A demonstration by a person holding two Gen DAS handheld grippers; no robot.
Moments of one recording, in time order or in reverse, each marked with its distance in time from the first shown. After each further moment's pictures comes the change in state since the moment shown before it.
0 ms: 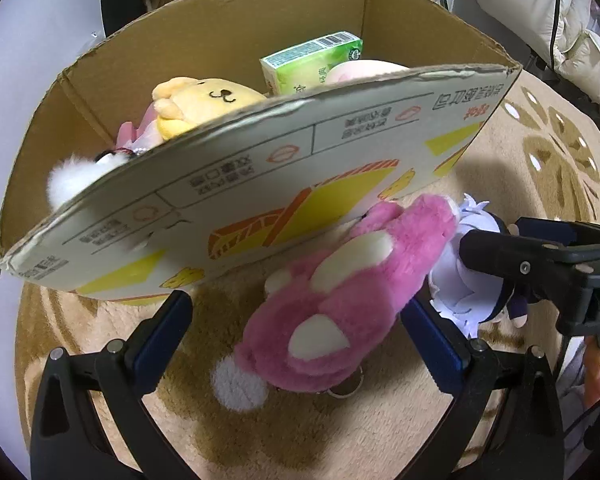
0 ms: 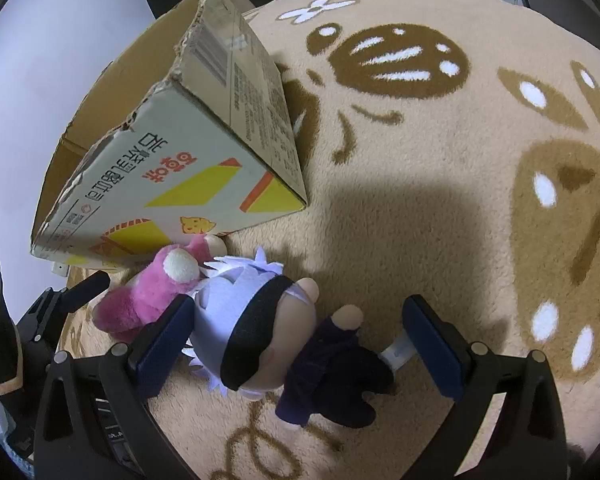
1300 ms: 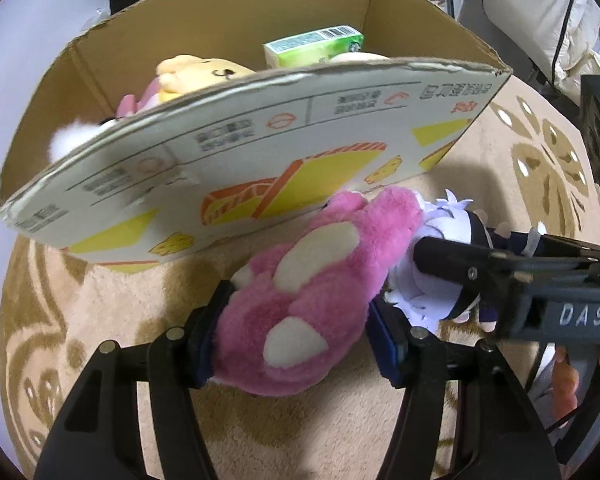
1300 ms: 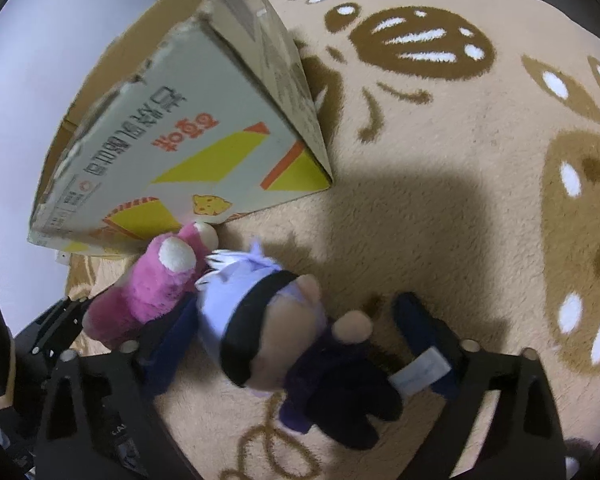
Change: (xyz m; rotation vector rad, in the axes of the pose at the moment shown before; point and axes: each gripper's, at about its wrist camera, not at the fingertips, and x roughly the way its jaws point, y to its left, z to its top) left arm -0.013 0.014 -0.011 -0.077 0.034 -0.051; right arm 0.021 0.014 0.000 -0.007 0.045 0.027
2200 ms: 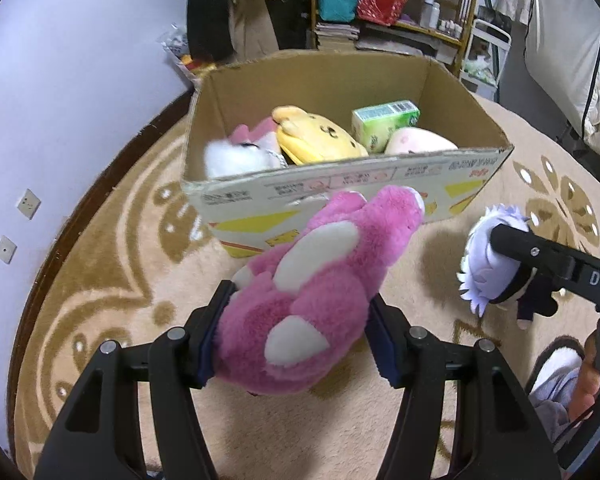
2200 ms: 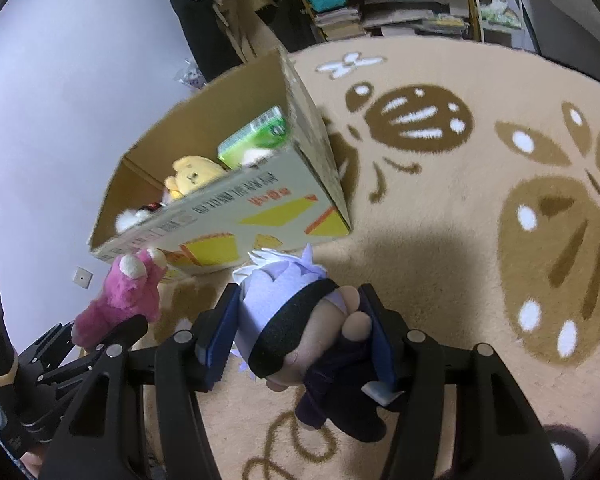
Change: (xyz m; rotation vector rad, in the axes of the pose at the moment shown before) left arm -0.072 0.020 -0.025 -0.144 -0.156 0.151; right arm -0.075 0.014 -0.022 -0.049 -0.205 0.044
